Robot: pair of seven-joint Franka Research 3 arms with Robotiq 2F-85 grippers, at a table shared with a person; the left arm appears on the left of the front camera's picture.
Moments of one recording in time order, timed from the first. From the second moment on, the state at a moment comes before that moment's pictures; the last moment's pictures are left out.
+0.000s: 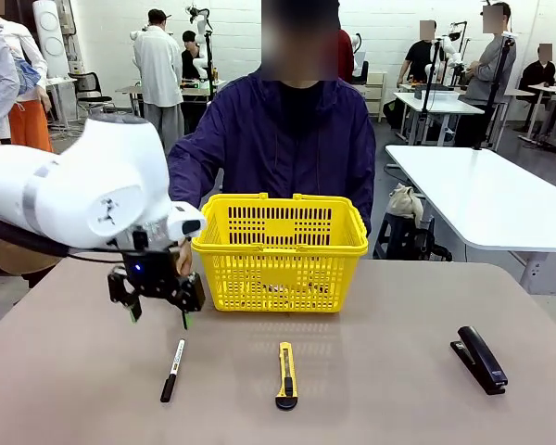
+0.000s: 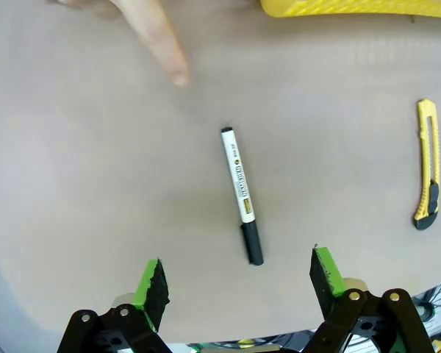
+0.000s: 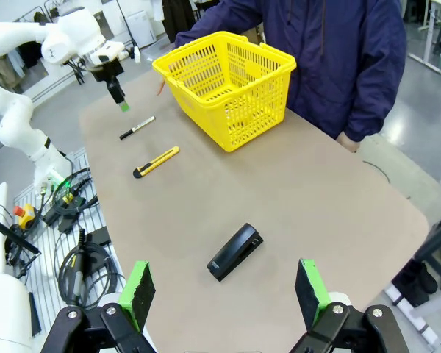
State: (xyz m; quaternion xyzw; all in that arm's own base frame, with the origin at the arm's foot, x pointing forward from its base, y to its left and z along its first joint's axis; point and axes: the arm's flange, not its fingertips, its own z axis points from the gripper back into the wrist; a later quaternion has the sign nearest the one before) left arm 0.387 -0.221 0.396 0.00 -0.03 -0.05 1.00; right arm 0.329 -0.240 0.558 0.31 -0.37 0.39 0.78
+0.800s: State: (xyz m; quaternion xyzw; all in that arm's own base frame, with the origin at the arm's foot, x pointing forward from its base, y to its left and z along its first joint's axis) left arm 0.395 -0.233 0.338 -0.01 0.00 -0.02 1.00; right arm 0.329 -0.240 0.558 0.31 -0.37 0.39 0.78
